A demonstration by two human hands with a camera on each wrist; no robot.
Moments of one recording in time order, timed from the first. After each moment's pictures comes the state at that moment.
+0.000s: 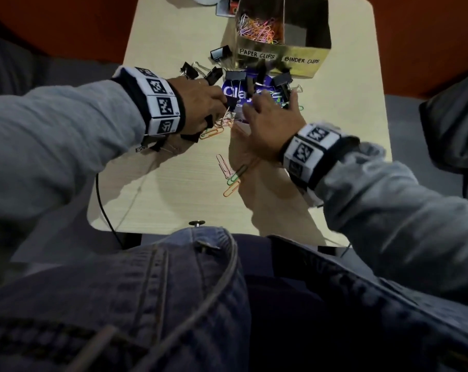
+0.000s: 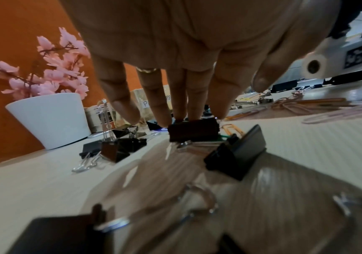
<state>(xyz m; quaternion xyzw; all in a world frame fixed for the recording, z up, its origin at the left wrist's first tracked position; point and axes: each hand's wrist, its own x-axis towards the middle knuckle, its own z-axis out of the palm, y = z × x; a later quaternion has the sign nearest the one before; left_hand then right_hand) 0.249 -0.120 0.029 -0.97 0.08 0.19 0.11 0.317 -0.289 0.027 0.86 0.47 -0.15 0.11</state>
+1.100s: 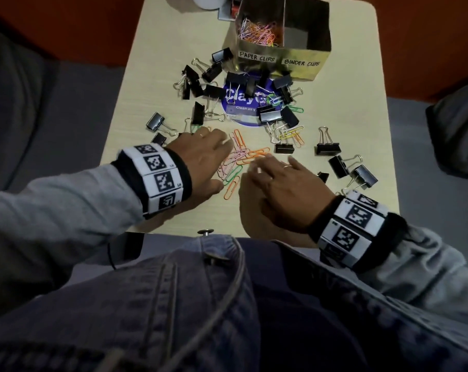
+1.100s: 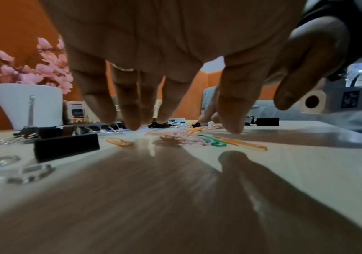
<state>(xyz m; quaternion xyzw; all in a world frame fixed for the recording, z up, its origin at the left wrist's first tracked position) 0.184 -0.190 0.023 -0.98 -0.03 0.21 0.01 0.262 -0.376 0.034 0.80 0.56 -0.19 0.07</state>
